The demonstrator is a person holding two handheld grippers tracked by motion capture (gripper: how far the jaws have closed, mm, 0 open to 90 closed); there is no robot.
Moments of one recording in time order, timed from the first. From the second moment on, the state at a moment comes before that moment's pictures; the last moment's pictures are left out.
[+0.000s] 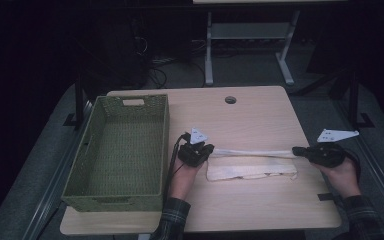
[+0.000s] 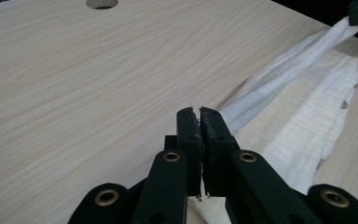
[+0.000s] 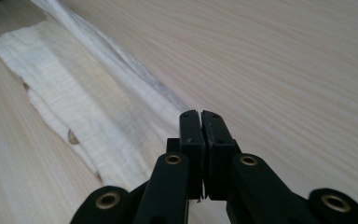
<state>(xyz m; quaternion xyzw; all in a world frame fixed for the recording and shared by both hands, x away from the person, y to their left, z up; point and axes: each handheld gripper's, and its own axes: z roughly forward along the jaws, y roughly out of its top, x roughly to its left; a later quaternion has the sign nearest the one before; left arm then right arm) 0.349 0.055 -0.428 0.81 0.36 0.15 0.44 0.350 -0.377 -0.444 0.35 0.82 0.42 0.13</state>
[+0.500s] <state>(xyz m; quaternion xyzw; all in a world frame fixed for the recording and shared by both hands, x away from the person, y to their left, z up) 0.308 0.054 -0.432 0.82 0.34 0.15 0.43 0.322 -0.380 -0.447 0.34 0.83 0.42 0.12</state>
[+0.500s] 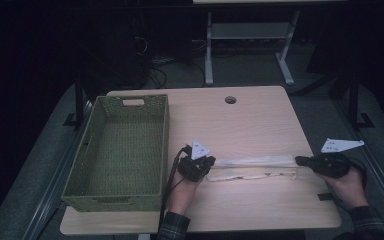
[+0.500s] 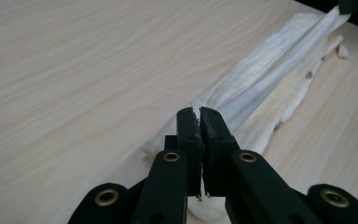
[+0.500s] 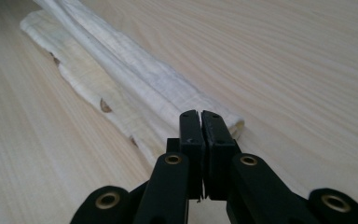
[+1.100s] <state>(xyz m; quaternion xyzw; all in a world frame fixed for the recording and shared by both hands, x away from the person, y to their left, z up) 0.290 0.054 -0.449 0.84 0.35 0.12 0.41 0.310 -0.385 -0.457 0.35 0.84 0.41 0.09</state>
